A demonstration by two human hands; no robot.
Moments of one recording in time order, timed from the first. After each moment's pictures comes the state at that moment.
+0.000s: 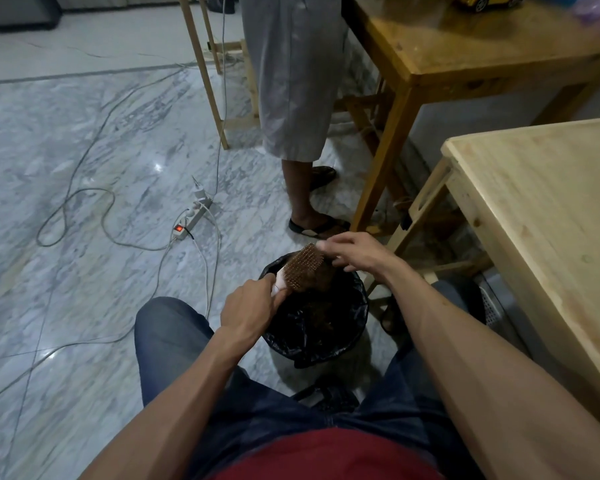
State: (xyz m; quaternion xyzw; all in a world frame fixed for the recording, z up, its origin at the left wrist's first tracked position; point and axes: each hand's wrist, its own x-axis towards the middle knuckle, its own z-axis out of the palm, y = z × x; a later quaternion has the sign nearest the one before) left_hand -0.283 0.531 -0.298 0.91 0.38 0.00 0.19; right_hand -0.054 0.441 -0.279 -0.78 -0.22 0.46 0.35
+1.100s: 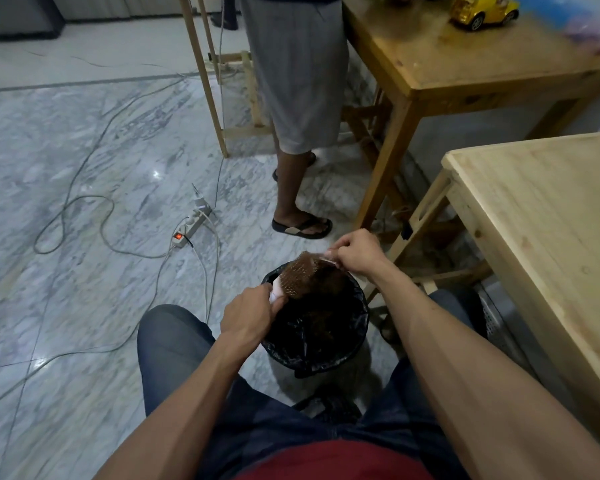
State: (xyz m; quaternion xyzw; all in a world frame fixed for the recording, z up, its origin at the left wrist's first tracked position) left_hand -0.287 0.539 -0.302 0.88 0.41 -0.02 0.24; right_hand -0.059 0.463 -0.268 -0.87 -0.22 0.33 0.30
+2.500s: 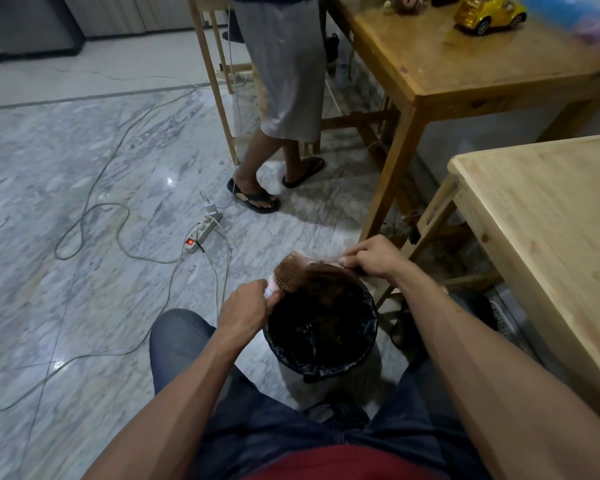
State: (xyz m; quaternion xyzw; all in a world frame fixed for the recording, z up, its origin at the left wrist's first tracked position) left_hand -0.288 0.566 -0.307 0.86 0.43 -0.01 0.25; right_hand -0.044 0.445 -0.253 -0.82 -0.26 0.40 0.31
